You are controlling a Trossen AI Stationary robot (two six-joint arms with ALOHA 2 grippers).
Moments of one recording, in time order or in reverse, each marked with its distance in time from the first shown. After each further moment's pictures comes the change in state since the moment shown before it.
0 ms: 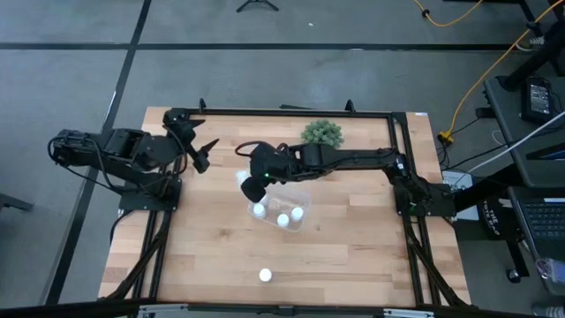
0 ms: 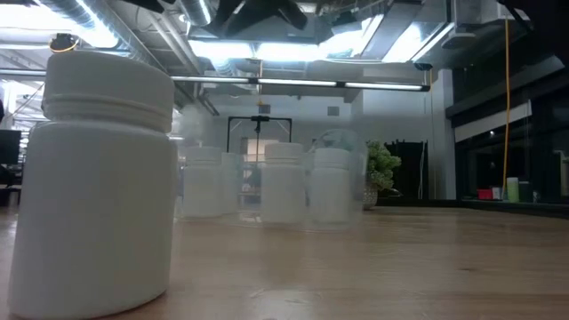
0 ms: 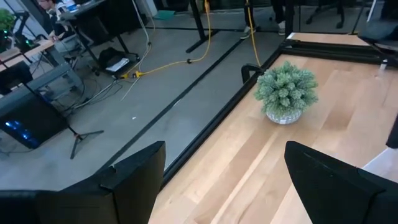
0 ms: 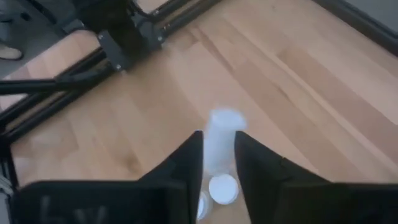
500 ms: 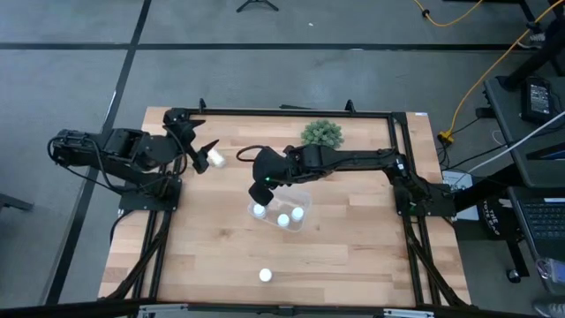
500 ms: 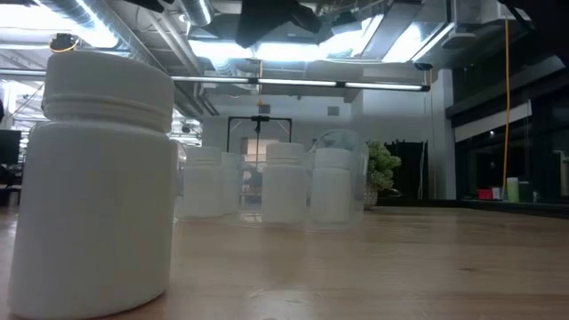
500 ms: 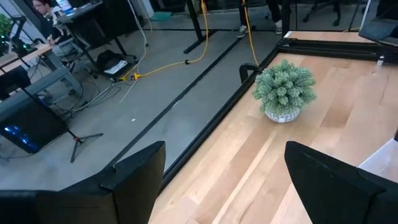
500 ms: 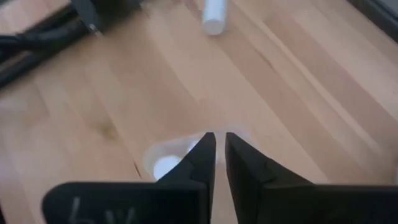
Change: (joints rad) left arm 0.000 -0.006 0.000 -0.001 0.011 0.025; right arm 0.007 0.000 -0.004 -0.142 -0.015 0.000
